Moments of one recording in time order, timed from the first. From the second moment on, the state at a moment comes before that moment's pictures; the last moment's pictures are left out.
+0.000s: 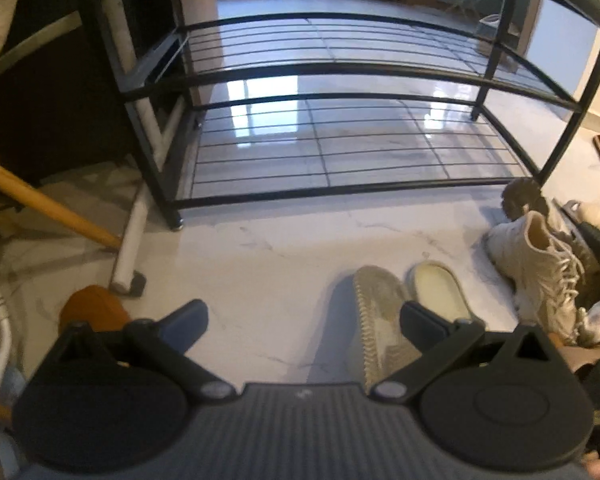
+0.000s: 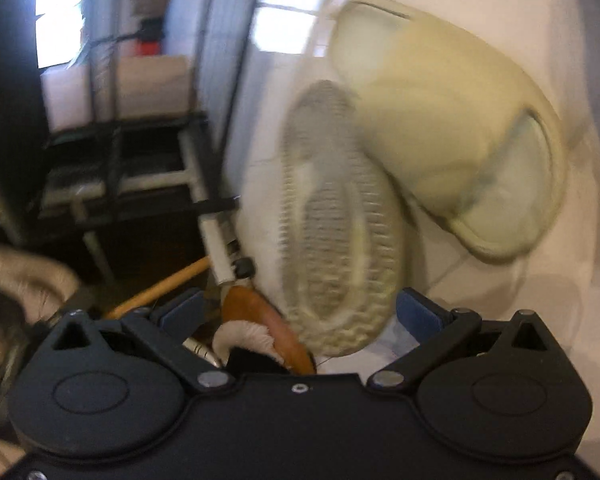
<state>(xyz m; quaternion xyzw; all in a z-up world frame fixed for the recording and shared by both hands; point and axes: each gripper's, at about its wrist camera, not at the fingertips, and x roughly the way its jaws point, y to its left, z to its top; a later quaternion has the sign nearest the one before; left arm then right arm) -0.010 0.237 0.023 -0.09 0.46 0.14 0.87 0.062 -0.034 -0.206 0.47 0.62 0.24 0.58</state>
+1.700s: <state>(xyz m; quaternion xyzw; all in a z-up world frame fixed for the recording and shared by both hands) -0.005 0.240 0.011 -0.09 0.48 0.16 0.86 0.086 0.043 -0.189 0.29 0.60 0.25 0.70</state>
